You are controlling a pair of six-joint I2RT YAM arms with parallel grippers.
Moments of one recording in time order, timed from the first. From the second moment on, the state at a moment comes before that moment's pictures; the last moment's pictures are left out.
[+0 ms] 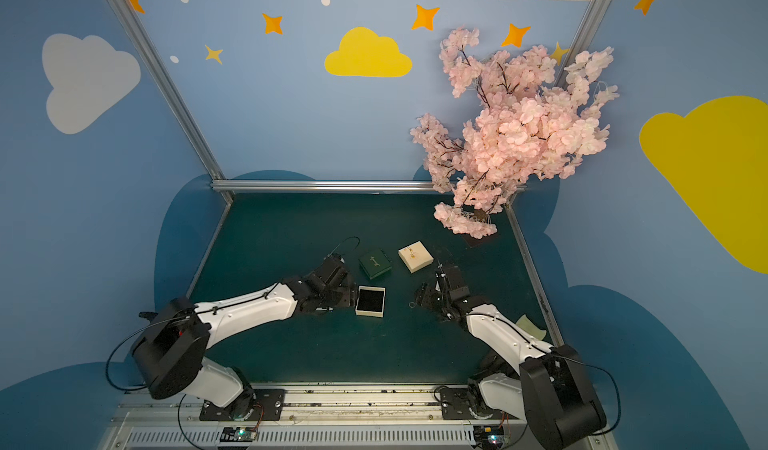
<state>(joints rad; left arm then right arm) -0.76 1.50 0.89 -0.36 -0.12 -0.72 0.42 1.20 0.52 -0.23 -0.15 0.68</state>
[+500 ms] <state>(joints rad) -0.69 1.26 0.88 -0.57 -0.34 -0.73 0.45 1.00 0.41 -0.13 -0.30 0.60</state>
